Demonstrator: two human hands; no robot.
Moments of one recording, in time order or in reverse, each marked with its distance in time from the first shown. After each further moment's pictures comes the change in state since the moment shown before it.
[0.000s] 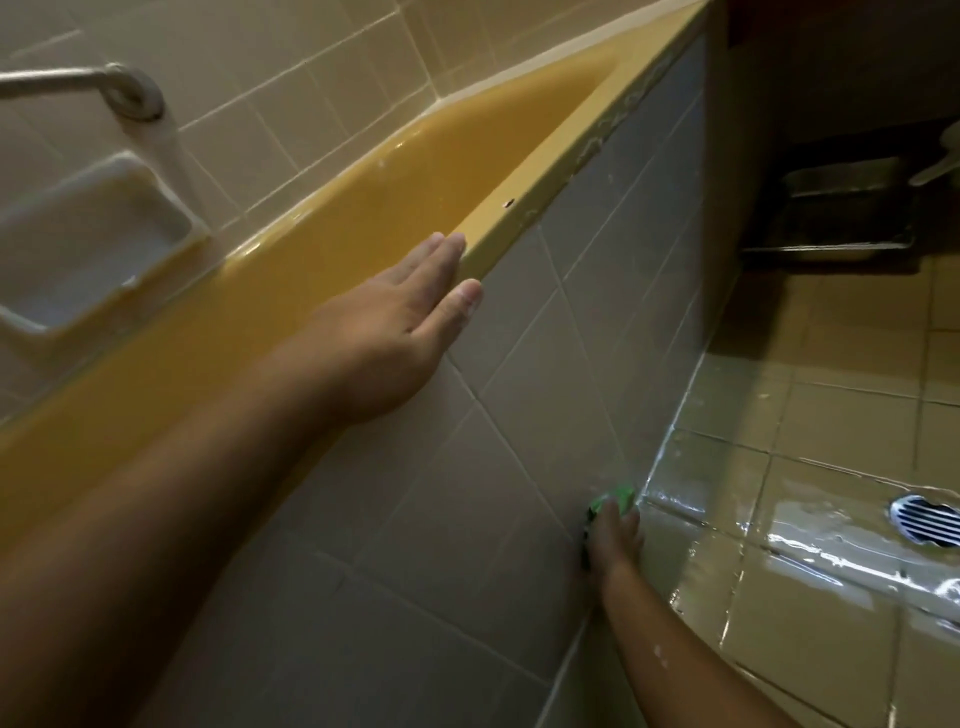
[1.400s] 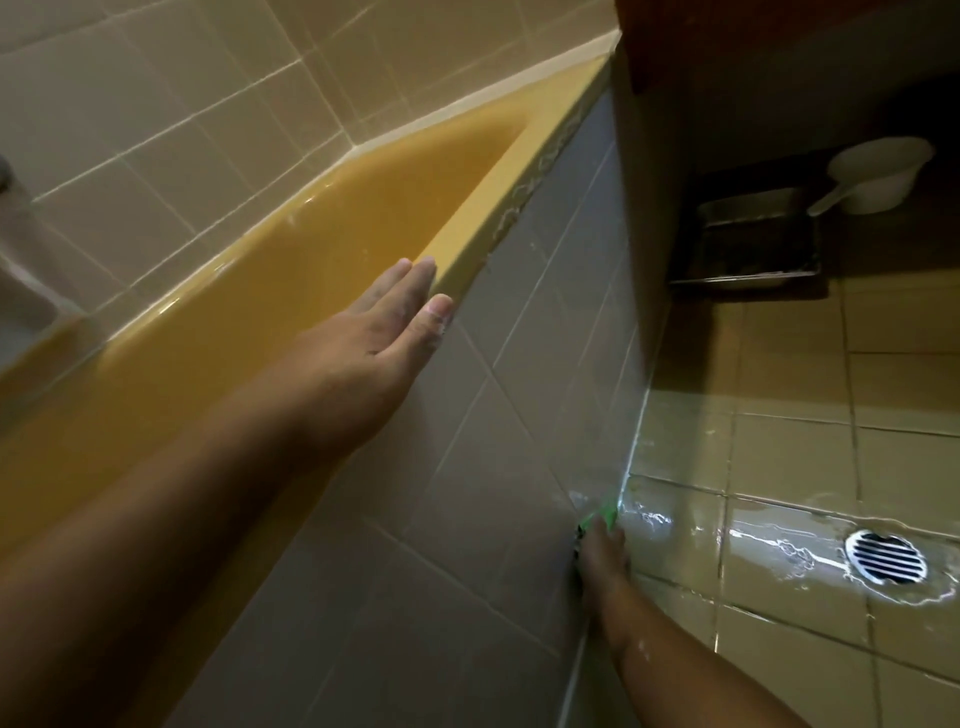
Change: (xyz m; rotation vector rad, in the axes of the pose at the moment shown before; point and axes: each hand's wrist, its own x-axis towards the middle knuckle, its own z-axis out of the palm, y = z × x) left_hand 0.097 0.013 -0.002 -0.176 -0.047 0.083; right_hand 0.076 -0.052 -0.006 0.040 0.071 0.082
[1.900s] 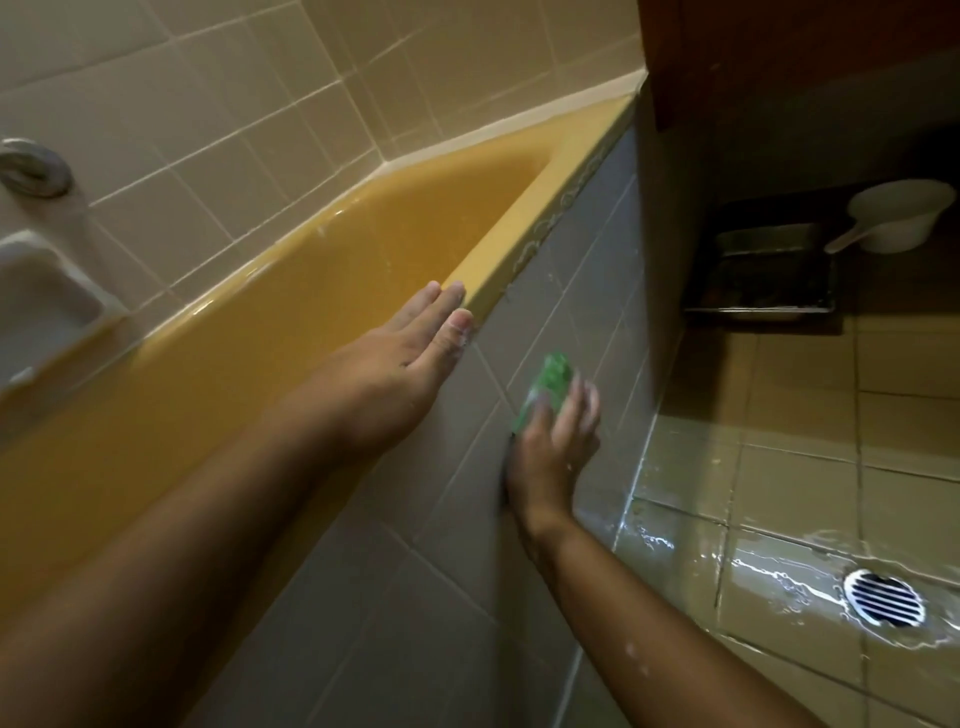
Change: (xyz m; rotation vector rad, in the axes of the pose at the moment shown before) left_hand 0.007 0.004 -0.001 -0.050 0.005 -0.028; right_hand -0.170 -0.170 0.011 0.172 0.141 -0.776
